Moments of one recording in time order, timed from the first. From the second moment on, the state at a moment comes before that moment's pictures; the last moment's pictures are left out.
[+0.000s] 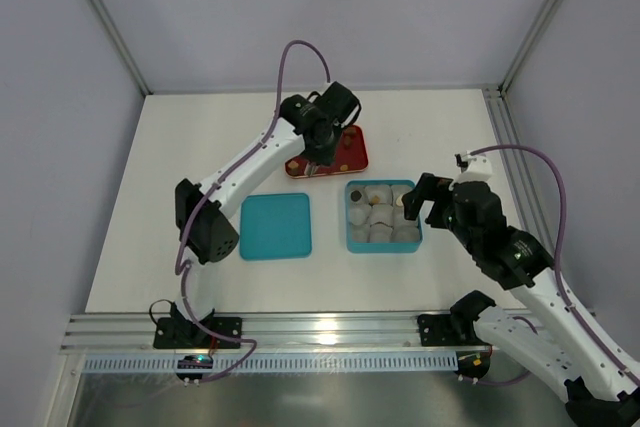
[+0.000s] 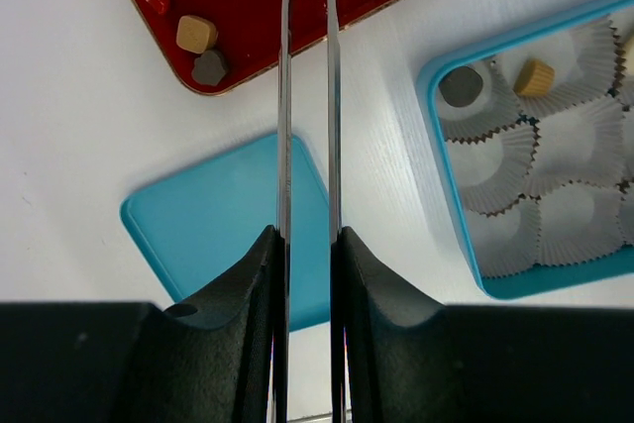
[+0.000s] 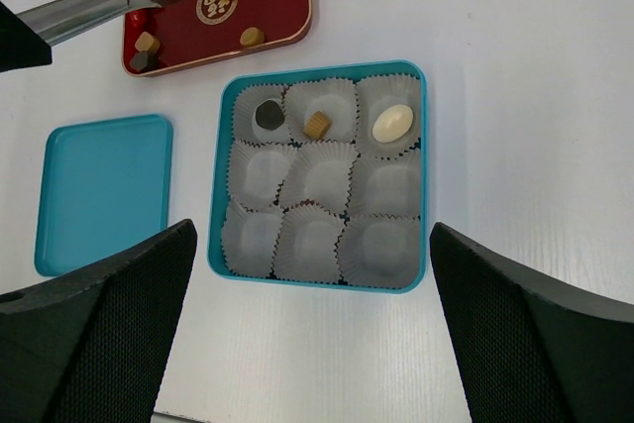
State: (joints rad) left arm -0.76 2.05 2.14 -1.21 -0.28 -0.31; right arm 0.56 0.68 0.82 -0.65 0.31 0.53
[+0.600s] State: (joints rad) left arm -1.07 1.95 2.12 -1.20 -0.26 -0.41; right arm 0.56 0.66 0.96 -0.72 0.38 0.53
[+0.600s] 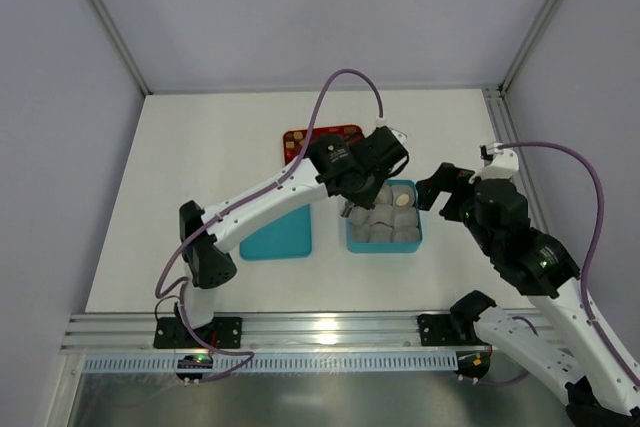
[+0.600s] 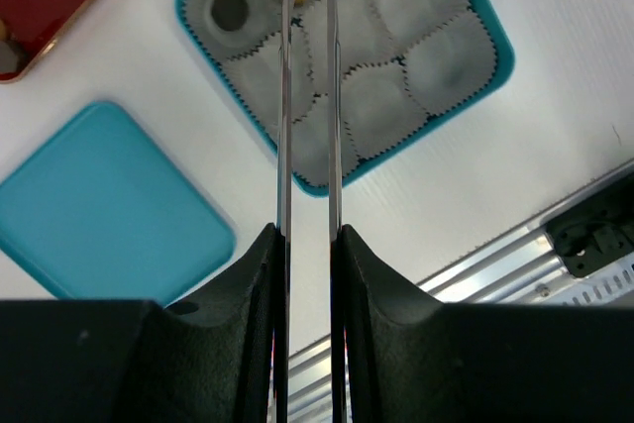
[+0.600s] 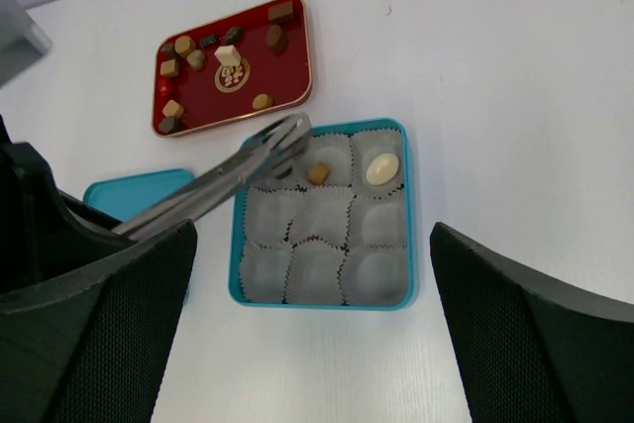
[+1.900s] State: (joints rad) left arm -1.21 2.05 2.04 -1.09 -0.19 -0.48; right arm 0.56 0.61 1.00 -0.80 0.43 0.53
